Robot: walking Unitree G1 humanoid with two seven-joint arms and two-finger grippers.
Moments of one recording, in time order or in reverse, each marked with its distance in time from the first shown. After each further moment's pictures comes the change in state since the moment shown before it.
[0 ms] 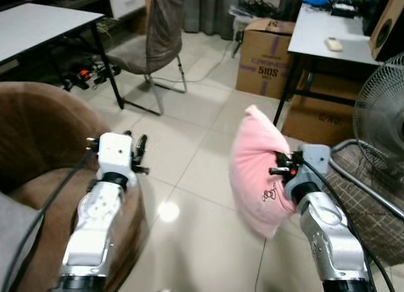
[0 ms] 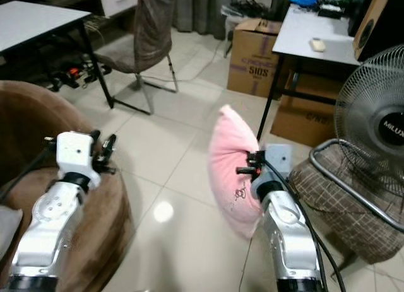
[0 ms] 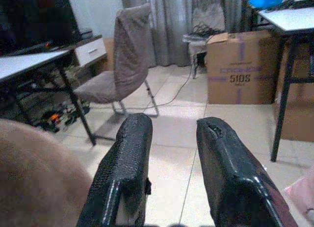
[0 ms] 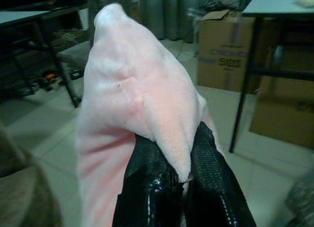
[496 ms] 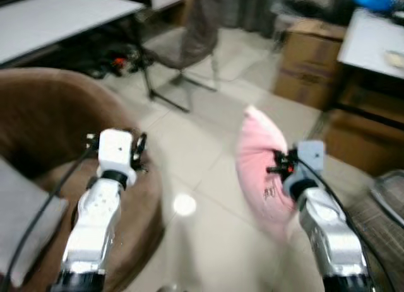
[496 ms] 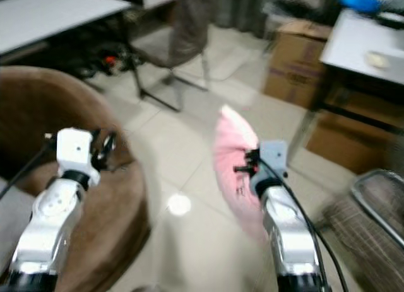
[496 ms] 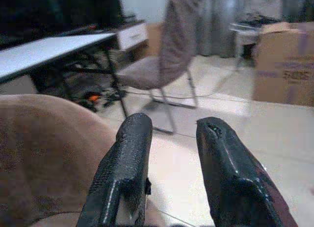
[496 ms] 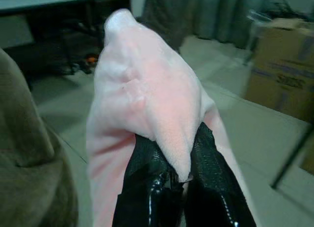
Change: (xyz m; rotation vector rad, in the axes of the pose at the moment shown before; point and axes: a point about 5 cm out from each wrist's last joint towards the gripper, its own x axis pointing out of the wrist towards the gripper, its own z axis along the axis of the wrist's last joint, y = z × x) left arm 0.003 0.000 0.002 0.002 -0.004 -0.004; right arm 0.006 0.003 0.006 -0.064 -0.015 0.023
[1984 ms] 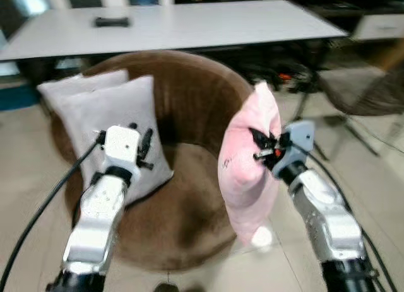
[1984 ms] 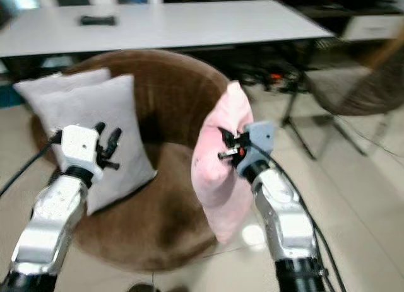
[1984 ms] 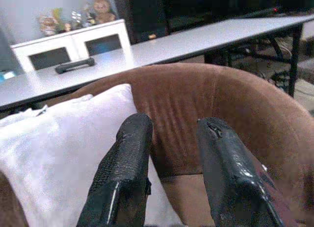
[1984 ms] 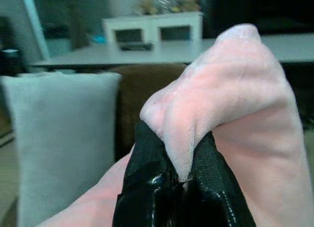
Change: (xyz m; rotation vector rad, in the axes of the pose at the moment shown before) left arm -0.001 -0.008 0.016 0.064 -0.046 -0.048; right arm 0.010 0.025 0.038 0.068 -0.140 0.298
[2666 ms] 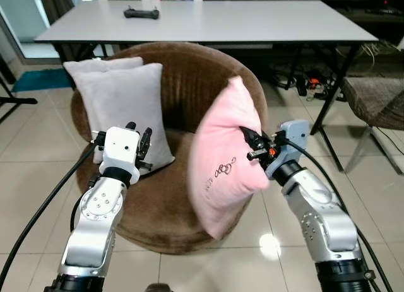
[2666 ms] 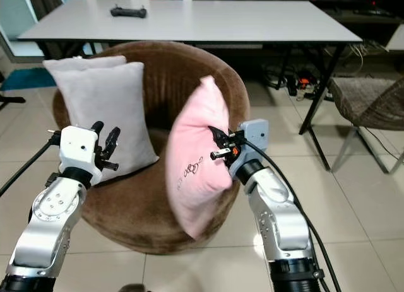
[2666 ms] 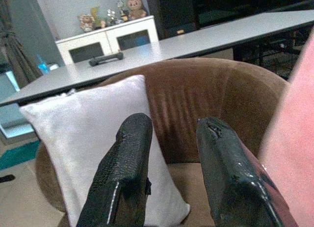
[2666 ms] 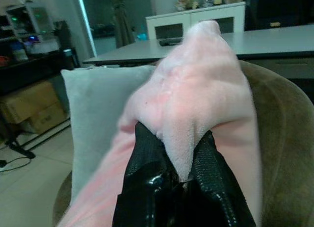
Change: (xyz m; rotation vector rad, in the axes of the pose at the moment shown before) left arm -0.005 0.006 0.000 0.029 -0.004 0.032; right arm 0.003 0.014 -0.003 0.074 0.016 0.026
